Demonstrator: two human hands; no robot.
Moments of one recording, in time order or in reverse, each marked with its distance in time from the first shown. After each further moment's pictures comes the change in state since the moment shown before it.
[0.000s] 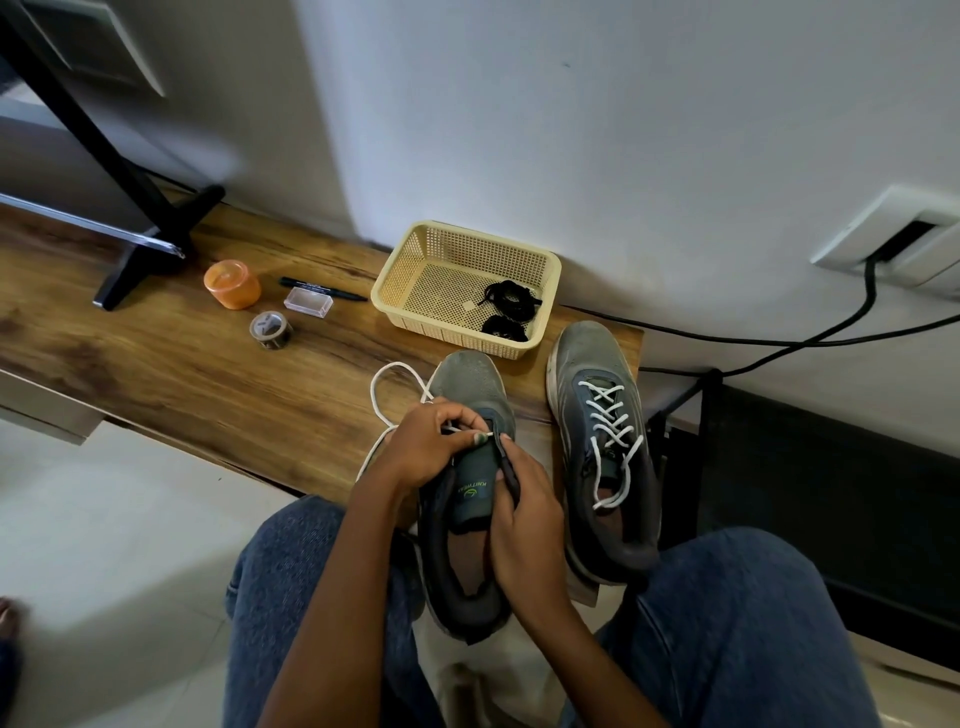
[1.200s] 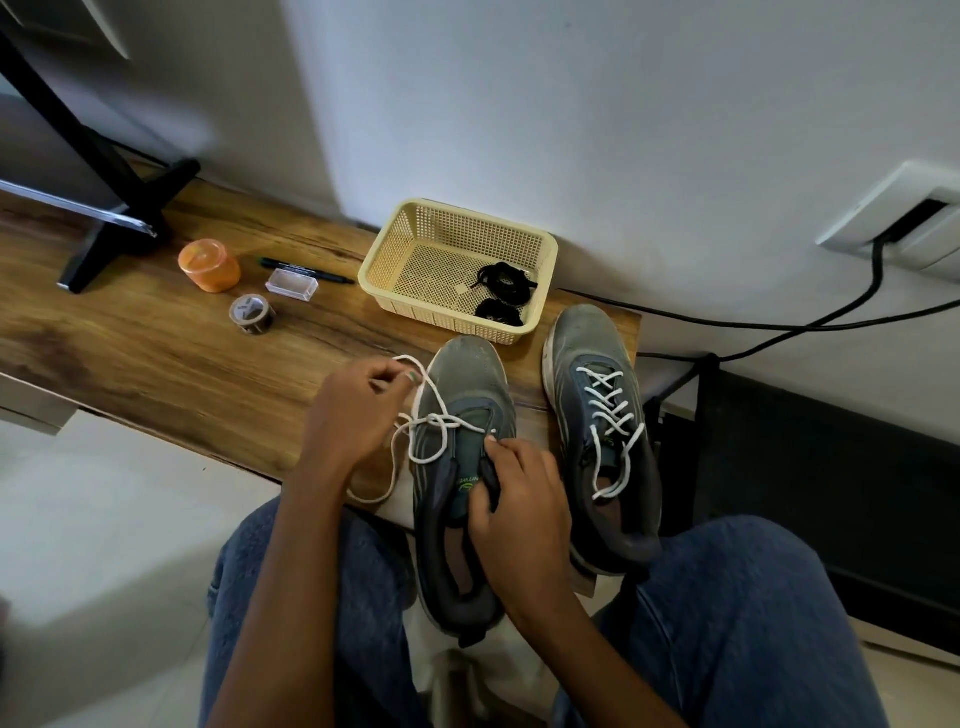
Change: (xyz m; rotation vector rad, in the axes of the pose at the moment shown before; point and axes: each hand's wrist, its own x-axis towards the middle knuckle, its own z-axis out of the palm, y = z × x) left_hand -0.016 0.014 -0.041 0.167 0.357 -0.043; right_hand 0.001 0.005 0.000 -0.494 0.110 -0.276
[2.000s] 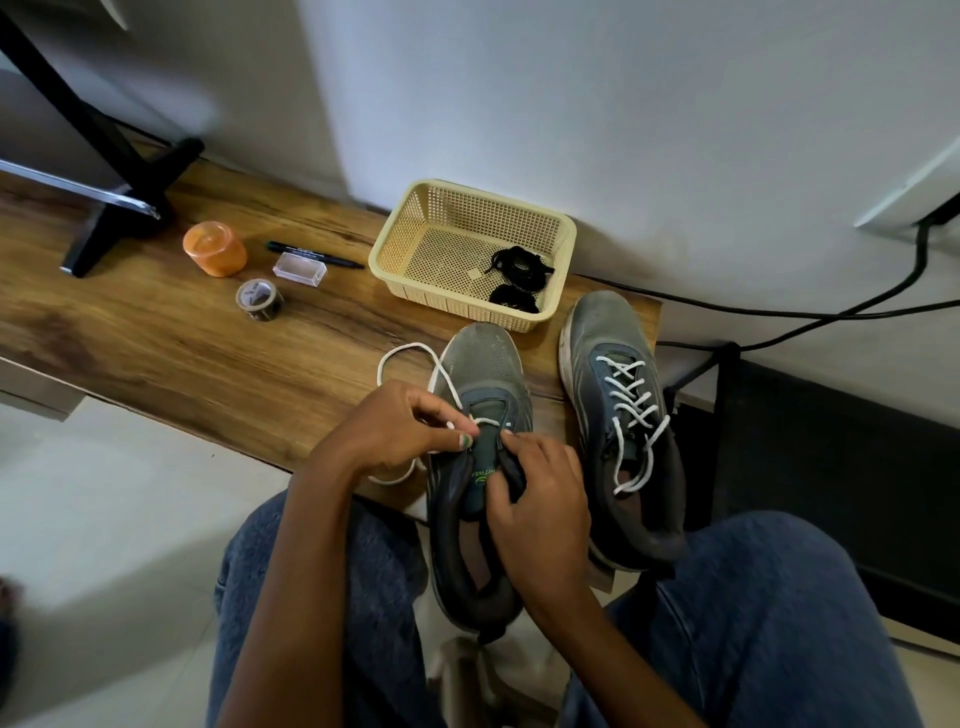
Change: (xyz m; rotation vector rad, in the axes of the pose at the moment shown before) left_hand -0.009 0.007 -0.006 -0.055 -0.537 -0.088; right_hand 0.000 0.000 0.007 0.122 0.010 0.098
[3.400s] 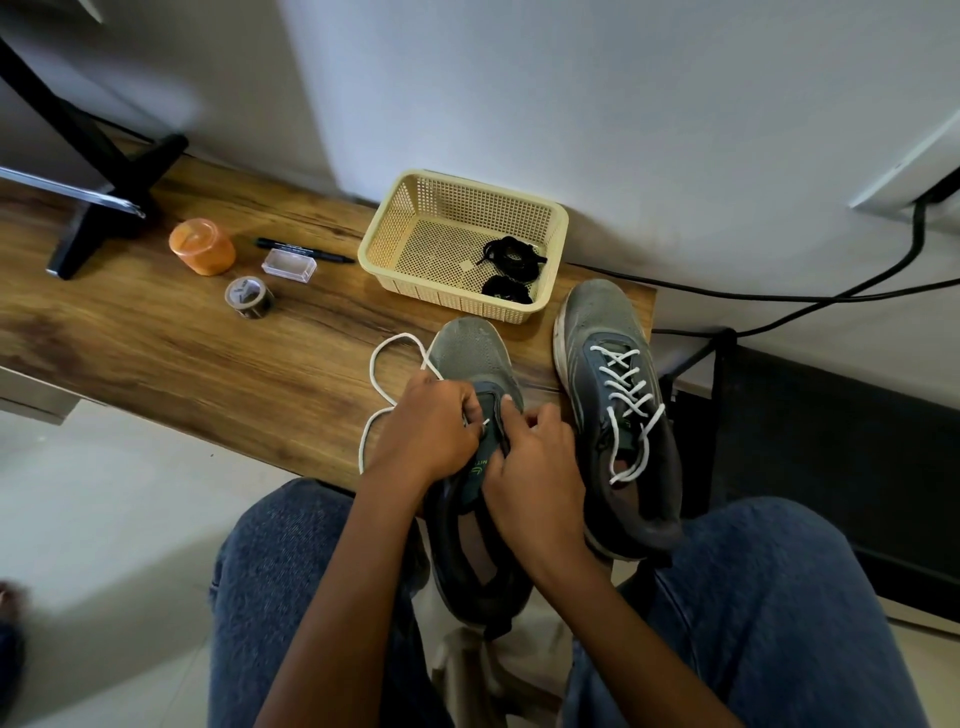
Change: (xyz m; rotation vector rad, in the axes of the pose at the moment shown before) left_hand 0.013 0.012 0.043 0.433 0.224 -0.010; right_hand 0.027 -0.020 -0.017 -0.283 -0.337 0.091
